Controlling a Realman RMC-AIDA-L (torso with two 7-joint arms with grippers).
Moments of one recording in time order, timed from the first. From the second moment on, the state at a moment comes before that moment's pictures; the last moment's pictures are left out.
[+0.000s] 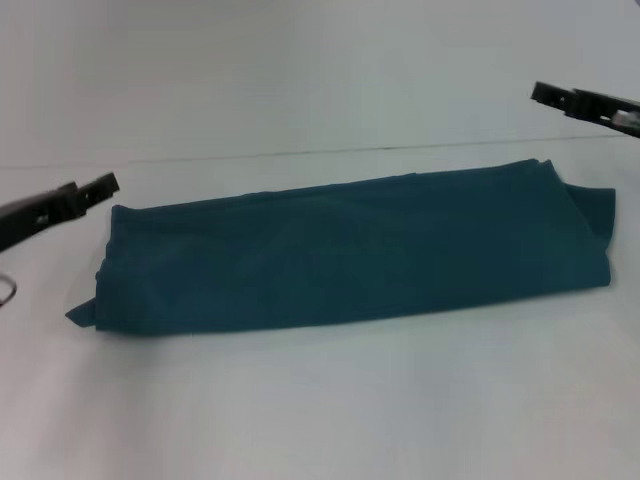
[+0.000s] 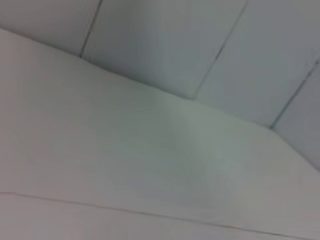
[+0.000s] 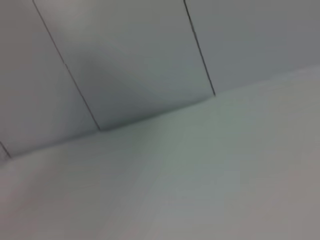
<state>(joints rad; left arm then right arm) -0.48 -2.17 -2.41 -0.88 -1.22 0.92 -1.97 0.67 2.06 -0.61 -0.69 -1.94 -0.74 1.91</state>
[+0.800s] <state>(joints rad) -0.41 -2.16 -2.30 -1.13 -0.77 1.15 -2.41 0.61 2.05 -0.61 -0.63 -1.79 -0.81 1.83</state>
